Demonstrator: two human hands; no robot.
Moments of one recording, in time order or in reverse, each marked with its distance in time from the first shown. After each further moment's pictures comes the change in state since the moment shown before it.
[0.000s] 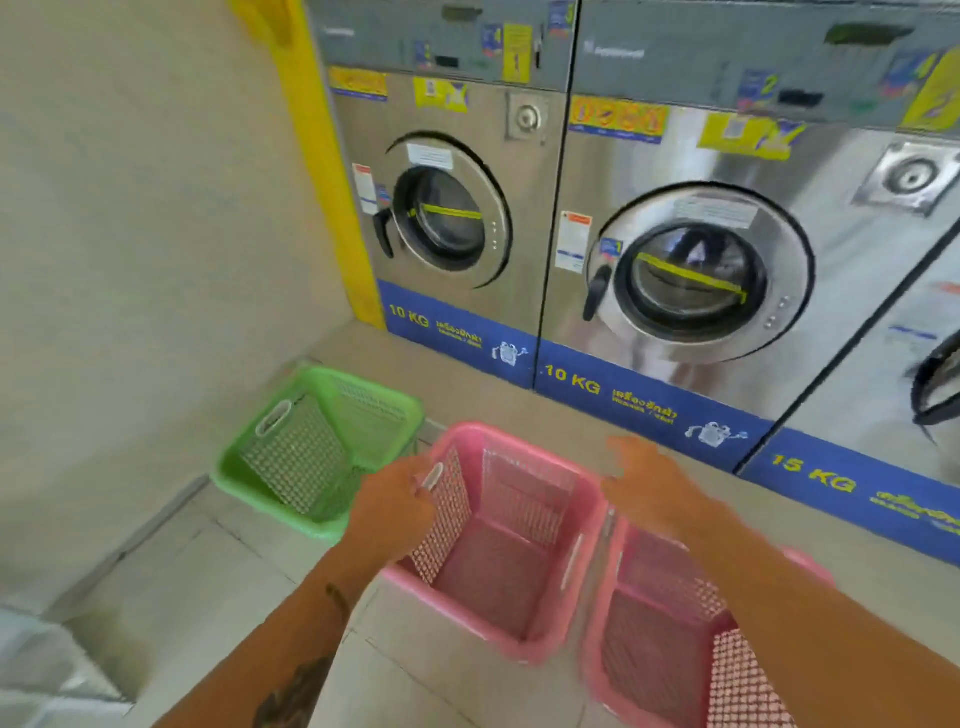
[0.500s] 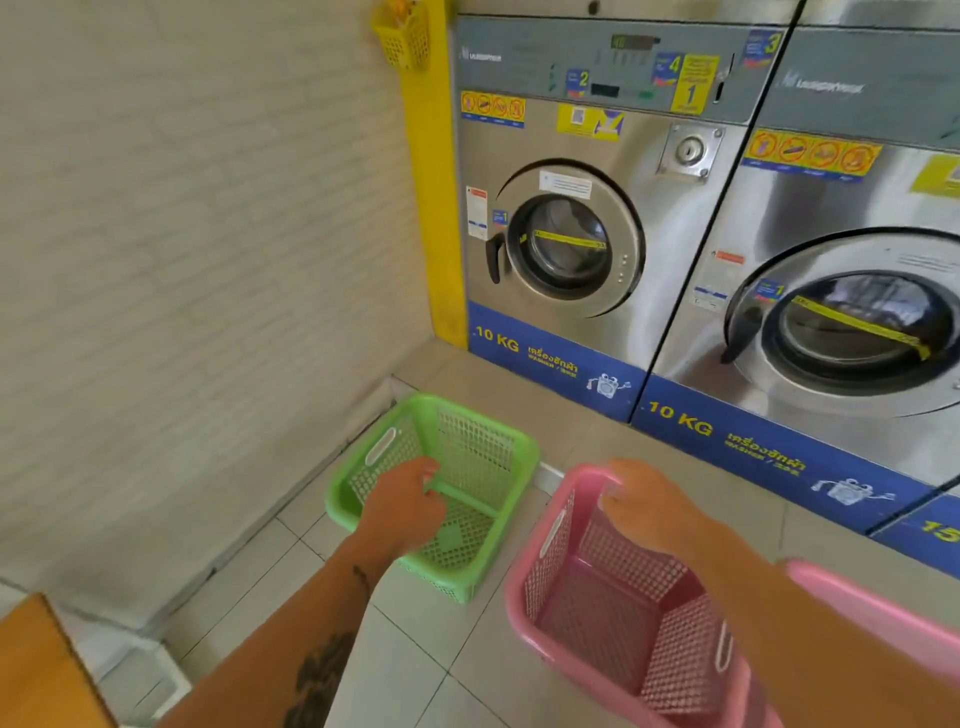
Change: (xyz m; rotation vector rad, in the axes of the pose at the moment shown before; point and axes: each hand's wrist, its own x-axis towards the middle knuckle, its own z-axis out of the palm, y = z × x) left_hand 0.111 -0.167 -0.192 0.030 -0.051 -0.039; right_hand 0.091 -0.246 0.088 -0.011 -0.051 -0.099
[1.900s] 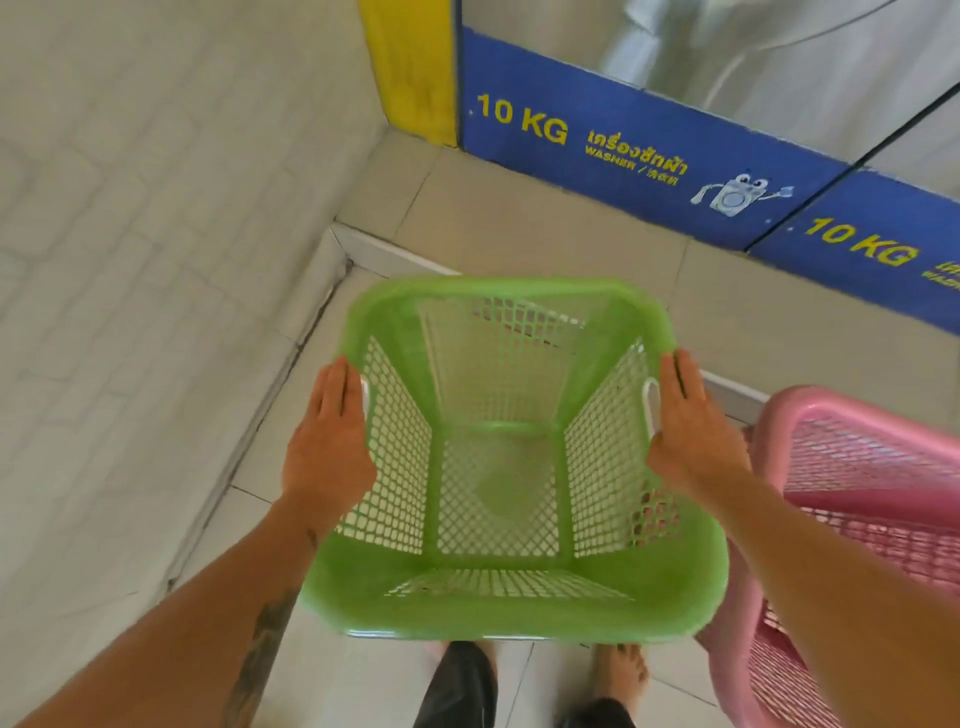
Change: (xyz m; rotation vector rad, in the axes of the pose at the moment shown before) left_hand 0.417 -0.338 0.030 0.600 -0.134 0.162; right_hand 0.383 -0.016 0.275 -0.203 -0.002 0.377
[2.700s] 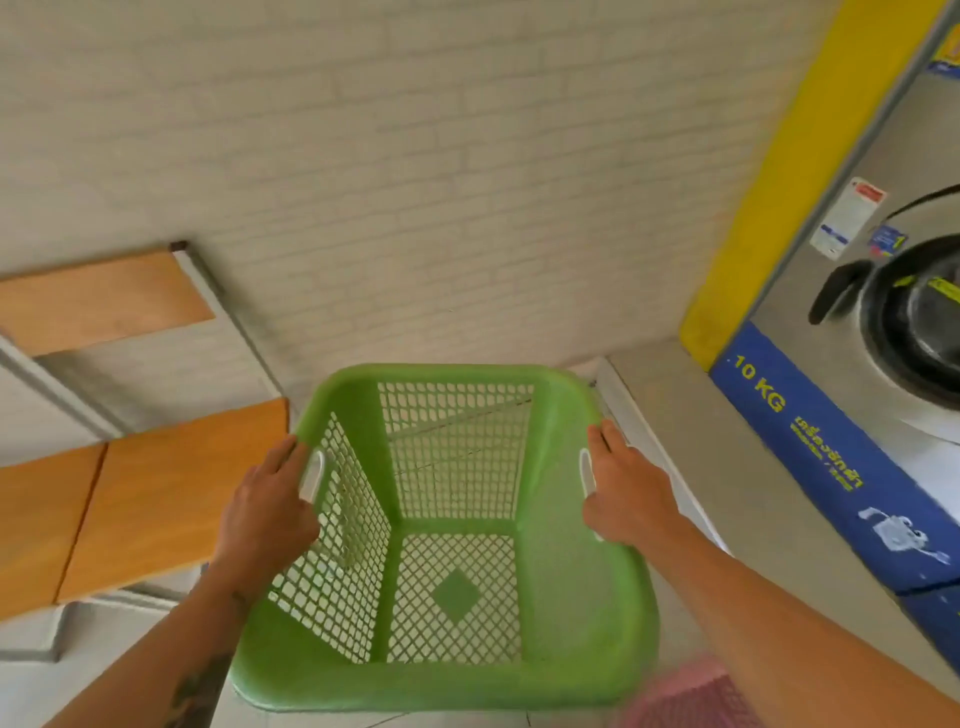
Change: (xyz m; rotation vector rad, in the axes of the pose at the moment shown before) left_hand -0.521 0.110 -0.164 -0.226 0.456 -0.925; right_hand -0.263 -0.092 -0.183 -0.283 0.026 -1.018
